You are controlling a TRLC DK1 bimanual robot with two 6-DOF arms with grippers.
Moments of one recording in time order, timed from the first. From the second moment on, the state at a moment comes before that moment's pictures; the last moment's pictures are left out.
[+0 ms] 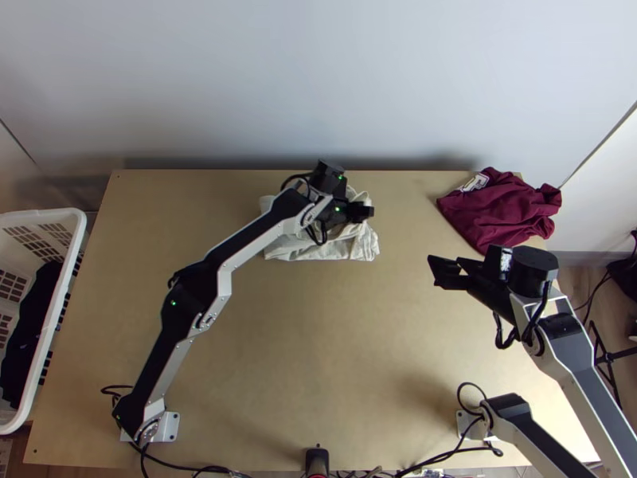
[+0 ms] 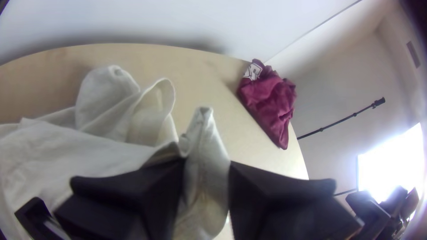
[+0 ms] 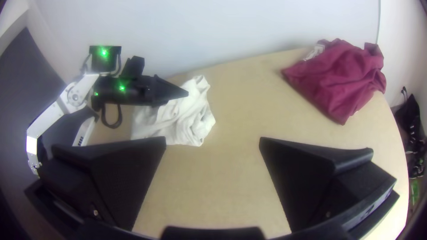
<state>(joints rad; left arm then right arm) -0.65 2.40 2.24 -0.48 0.31 -0.55 0.22 0.87 0.75 -0.41 -0.19 0.38</state>
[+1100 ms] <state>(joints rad) -0.43 1.75 1.62 -0.54 0.28 -0.35 0.43 1.14 0.84 -0.25 -0.22 0.40</state>
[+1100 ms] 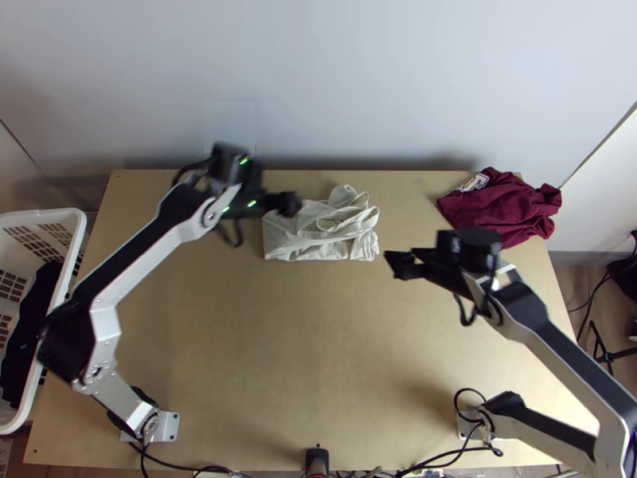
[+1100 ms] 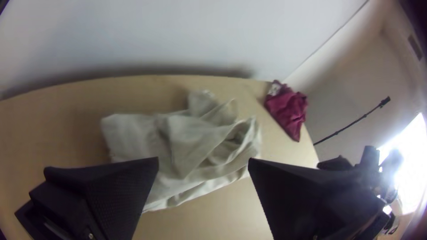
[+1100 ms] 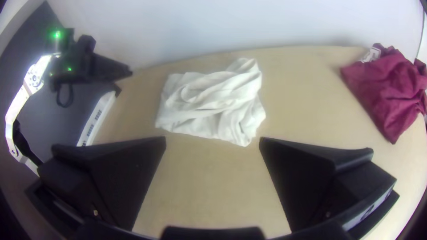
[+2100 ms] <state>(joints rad) -0.23 1.58 1.10 -0.43 0.26 -0.37 0.69 1.81 1.28 -0.26 -0.27 0.69</state>
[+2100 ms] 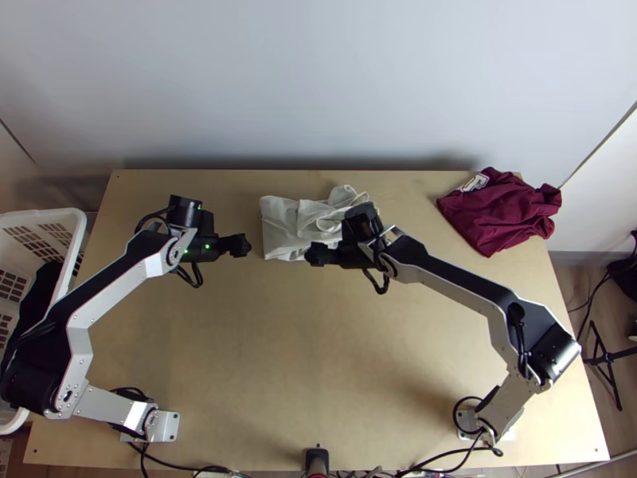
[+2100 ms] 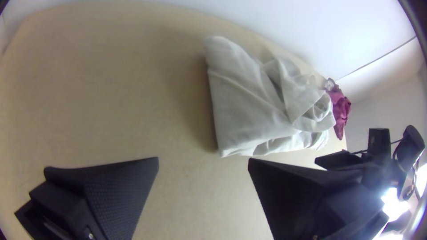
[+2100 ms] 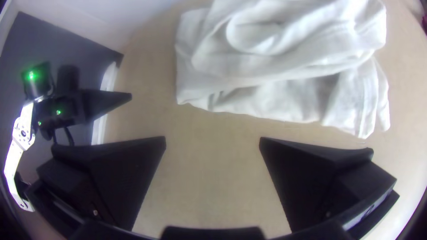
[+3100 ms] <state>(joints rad) -0.12 1.57 1.08 -0.35 0.26 -0.34 0.63 2.07 1.38 0.00 -0.09 0.94</state>
